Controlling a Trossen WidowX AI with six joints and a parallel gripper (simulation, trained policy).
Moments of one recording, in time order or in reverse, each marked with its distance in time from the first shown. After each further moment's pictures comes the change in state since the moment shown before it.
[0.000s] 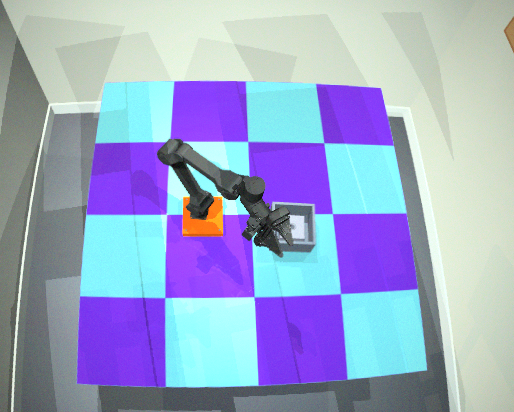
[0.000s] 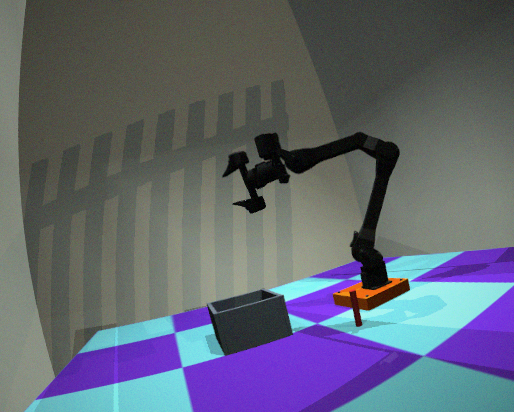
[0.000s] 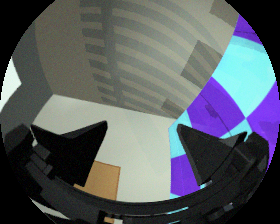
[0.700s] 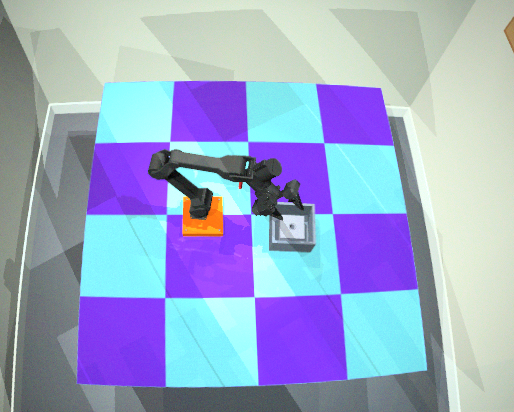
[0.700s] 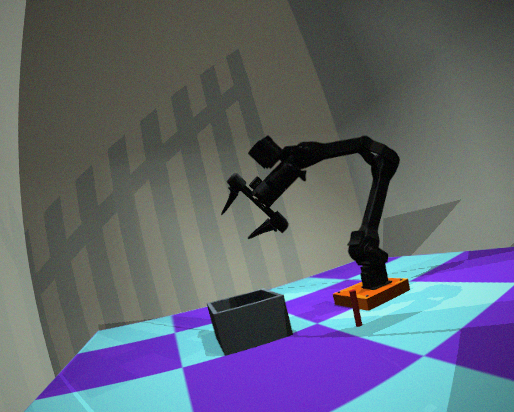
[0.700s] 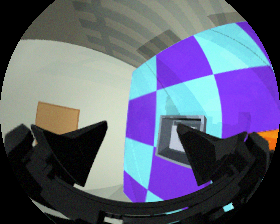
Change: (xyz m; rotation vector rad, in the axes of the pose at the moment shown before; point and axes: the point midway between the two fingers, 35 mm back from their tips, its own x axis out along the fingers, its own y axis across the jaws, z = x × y) arm -0.103 -0.091 -0.132 -0.306 0.554 -0.380
